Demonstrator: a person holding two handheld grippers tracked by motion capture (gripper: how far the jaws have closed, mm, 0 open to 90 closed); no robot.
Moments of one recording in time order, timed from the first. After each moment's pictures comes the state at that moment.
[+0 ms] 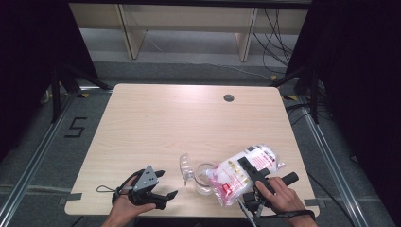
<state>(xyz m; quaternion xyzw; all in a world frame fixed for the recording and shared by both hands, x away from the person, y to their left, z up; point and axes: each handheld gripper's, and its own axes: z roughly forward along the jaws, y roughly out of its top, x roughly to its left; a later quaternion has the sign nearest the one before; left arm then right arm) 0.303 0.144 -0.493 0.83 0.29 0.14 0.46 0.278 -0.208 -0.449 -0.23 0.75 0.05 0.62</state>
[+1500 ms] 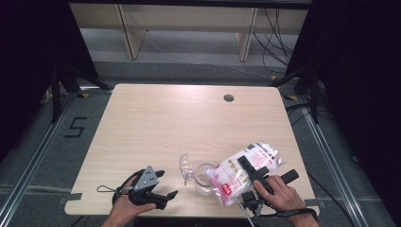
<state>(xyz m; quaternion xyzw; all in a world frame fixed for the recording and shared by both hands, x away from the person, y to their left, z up) 0.303 0.143 -0.495 0.83 0.29 0.14 0.46 0.280 -0.205 -0.443 -0.28 0.73 0.00 0.62</state>
